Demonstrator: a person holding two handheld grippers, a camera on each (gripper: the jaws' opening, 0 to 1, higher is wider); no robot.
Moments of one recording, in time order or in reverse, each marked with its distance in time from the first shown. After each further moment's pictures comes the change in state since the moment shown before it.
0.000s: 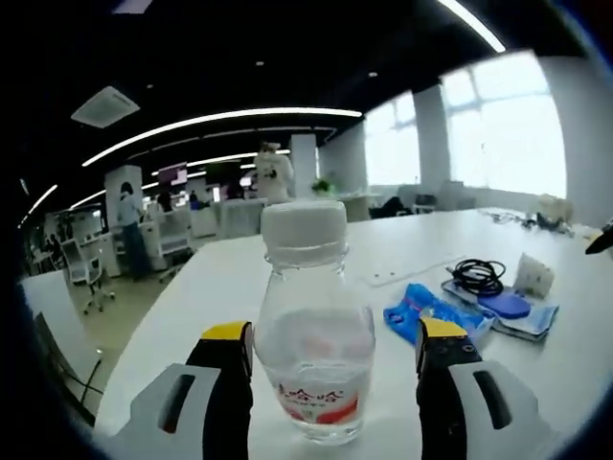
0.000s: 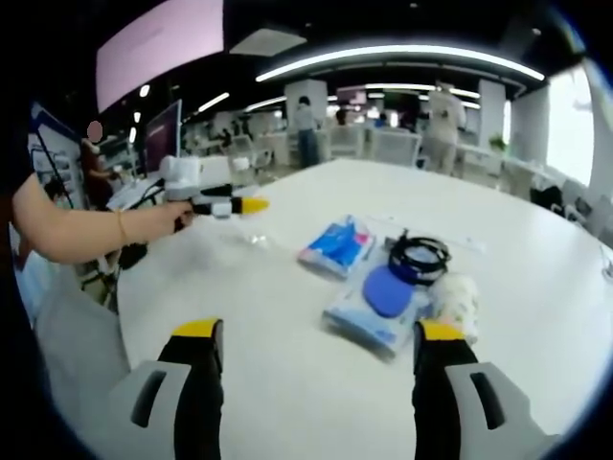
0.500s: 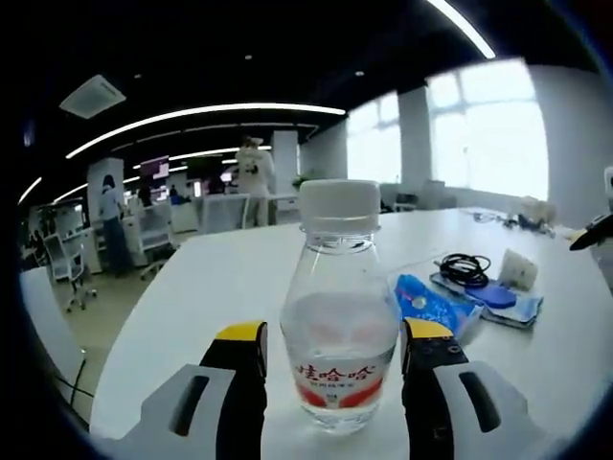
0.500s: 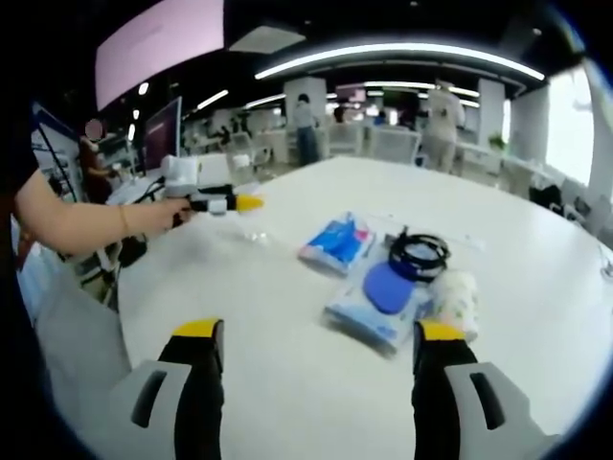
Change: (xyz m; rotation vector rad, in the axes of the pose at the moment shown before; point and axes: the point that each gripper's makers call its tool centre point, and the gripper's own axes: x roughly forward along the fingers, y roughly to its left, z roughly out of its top) left arm -0.002 0.008 -0.008 -0.028 0.009 -0.061; right arm -0.001 0.002 -0.002 0.000 0.011 -0.004
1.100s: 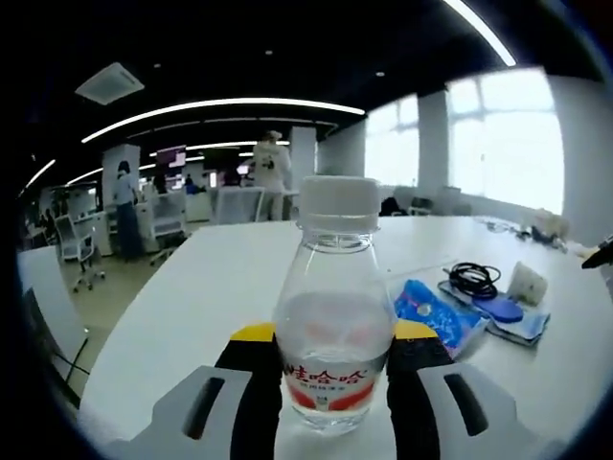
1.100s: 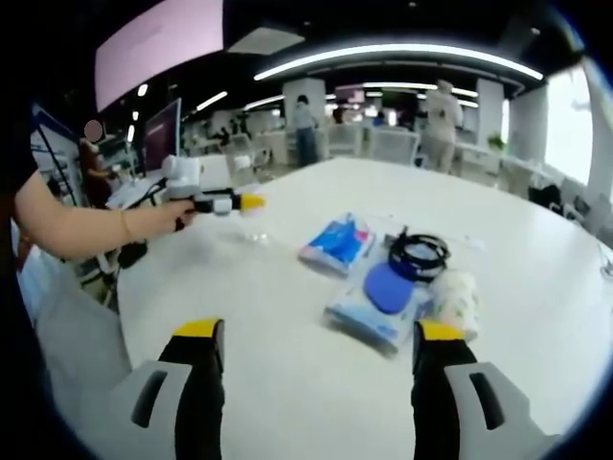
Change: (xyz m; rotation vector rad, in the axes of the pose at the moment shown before) left arm 0.002 0.000 -0.001 -0.072 0.008 0.095; right arm -0.001 0.002 -0.001 0.003 -0.004 -0.001
